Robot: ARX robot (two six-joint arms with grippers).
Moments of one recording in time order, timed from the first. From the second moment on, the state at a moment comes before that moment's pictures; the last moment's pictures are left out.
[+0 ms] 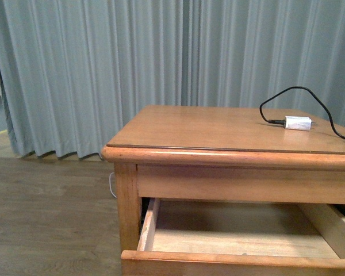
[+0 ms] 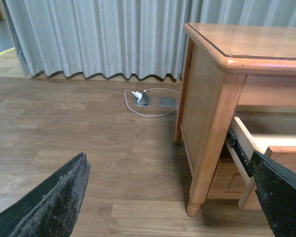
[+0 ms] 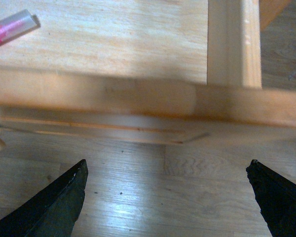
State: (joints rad) left arm 0.00 0.00 0.02 0.00 0.00 0.00; right arm 0.02 1.49 0.58 0.09 0.00 -0.05
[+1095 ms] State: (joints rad) left arm 0.00 0.00 0.02 0.00 0.00 0.00; right arm 0.11 2.01 0.79 0.84 0.08 0.09
